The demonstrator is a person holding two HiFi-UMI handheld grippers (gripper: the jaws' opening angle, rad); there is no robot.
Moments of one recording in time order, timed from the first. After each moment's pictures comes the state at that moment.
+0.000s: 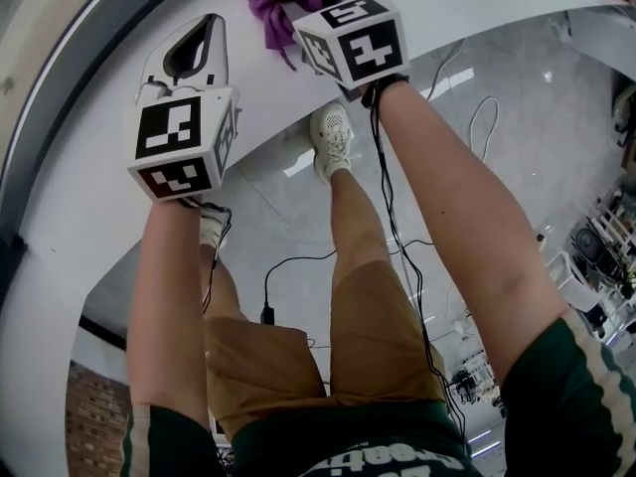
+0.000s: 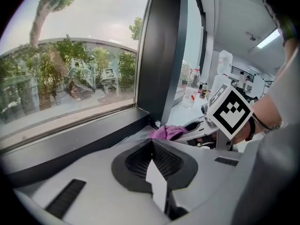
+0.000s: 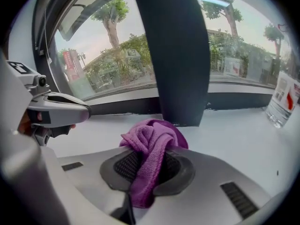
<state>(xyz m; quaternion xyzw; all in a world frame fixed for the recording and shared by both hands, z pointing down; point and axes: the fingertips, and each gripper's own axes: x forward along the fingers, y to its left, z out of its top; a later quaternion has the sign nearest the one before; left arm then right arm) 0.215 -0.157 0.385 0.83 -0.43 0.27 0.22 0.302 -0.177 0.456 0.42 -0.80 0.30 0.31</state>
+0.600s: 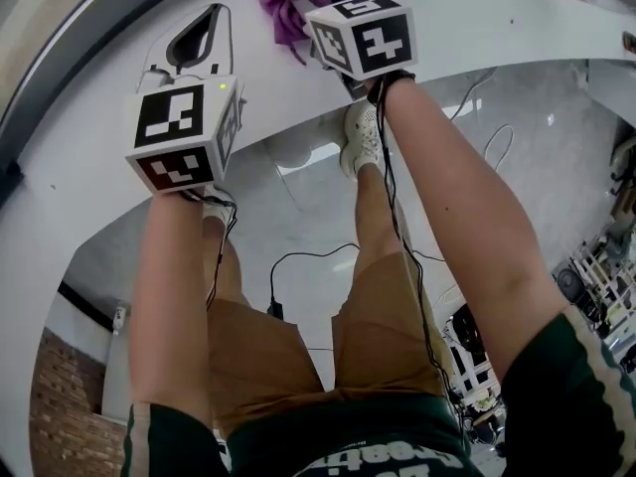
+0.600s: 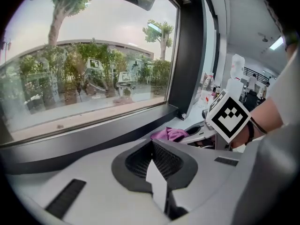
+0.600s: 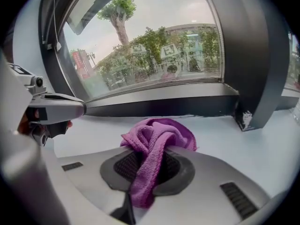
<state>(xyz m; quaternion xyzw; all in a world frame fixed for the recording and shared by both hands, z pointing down) 0.069 -0.118 0.368 0.79 -0.51 0.26 0.23 0.156 -0.148 0.454 0.36 -0.83 0.30 0.31</state>
